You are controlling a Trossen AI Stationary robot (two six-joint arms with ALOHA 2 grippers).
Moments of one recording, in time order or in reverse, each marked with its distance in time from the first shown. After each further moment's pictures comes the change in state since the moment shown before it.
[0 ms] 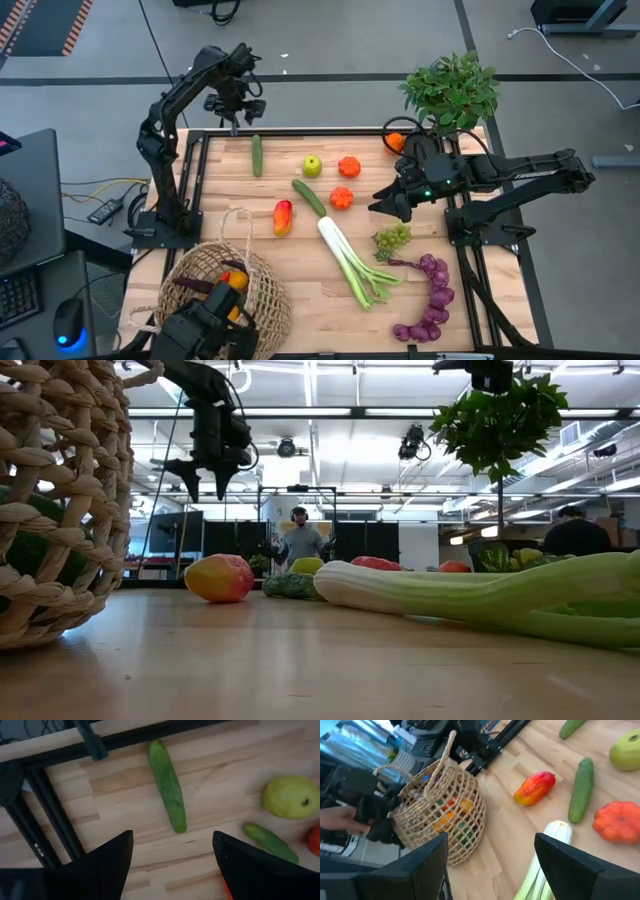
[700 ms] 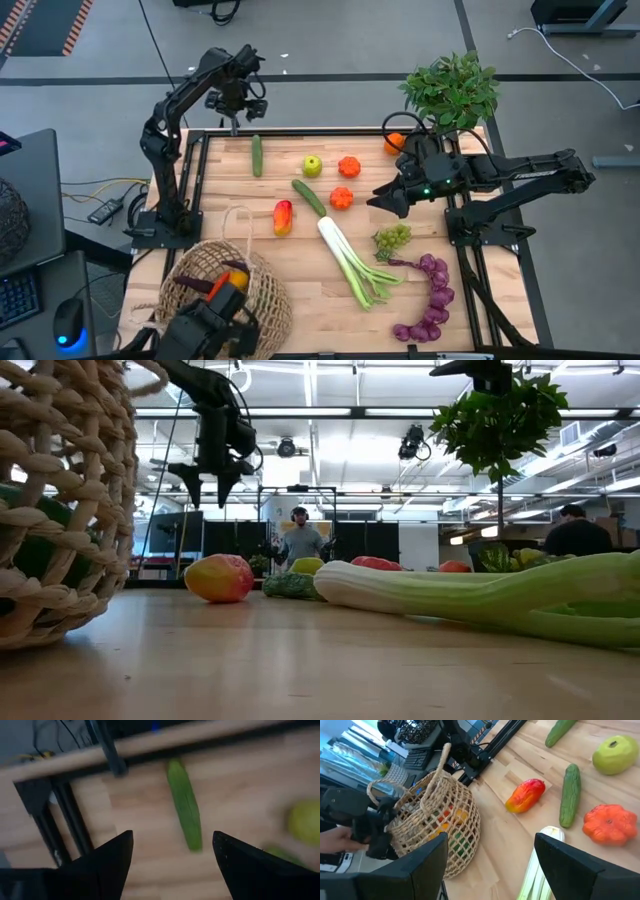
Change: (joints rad) left arm -0.021 0.021 0.006 0.029 -0.119 -0.043; right arm -0.004 0.000 0.000 0.001 0.056 0.047
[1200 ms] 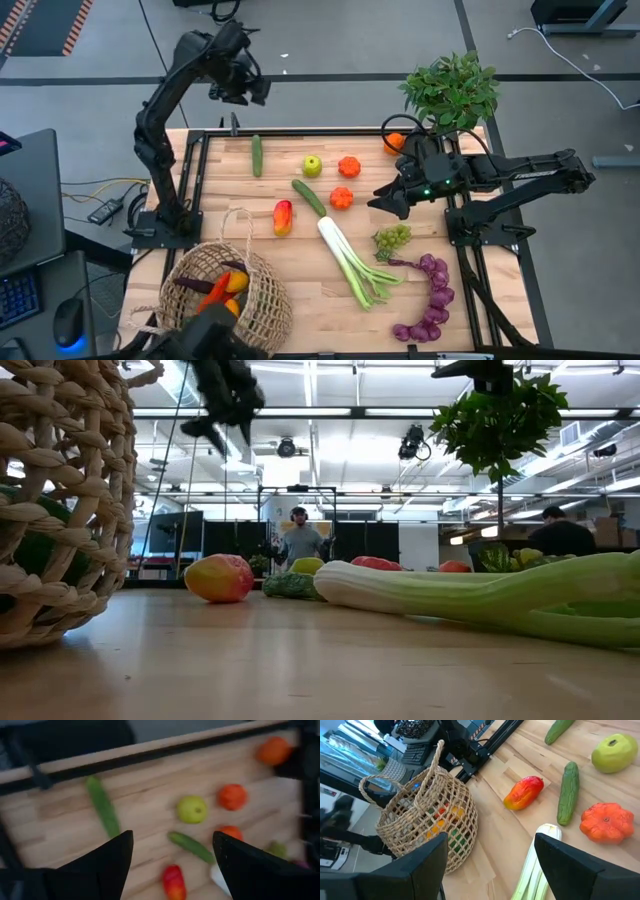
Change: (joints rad) left arm -0.076 -0.077 0.310 -0.067 0.262 -0.085; right arm 0.000 0.000 0.000 -0.017 -0.010 -0.024
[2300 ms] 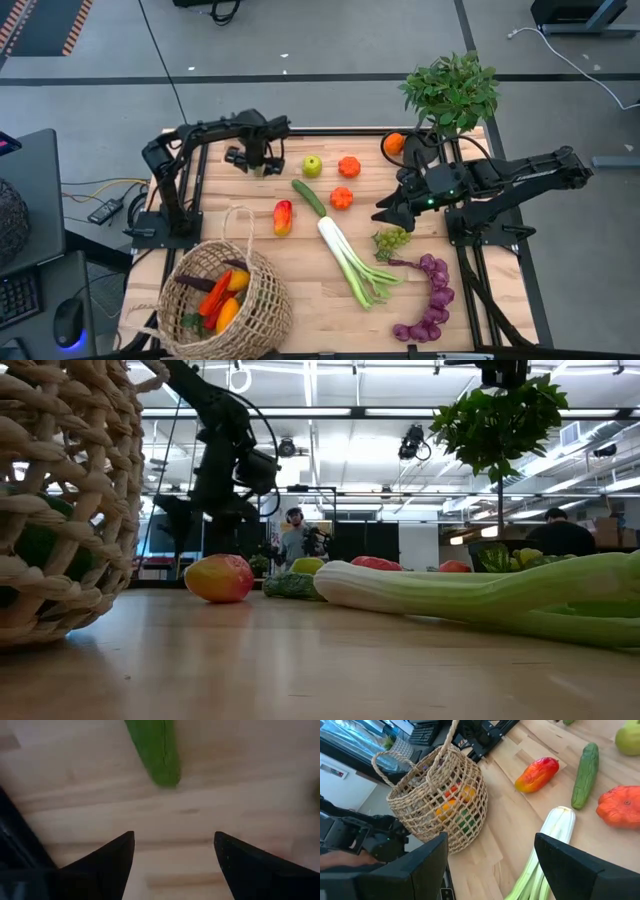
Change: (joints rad) left arm -0.269 -0.011 -0.901 0.355 -0.224 -0.270; right arm 0.093 0.000 0.000 -0.024 -0.002 0.011
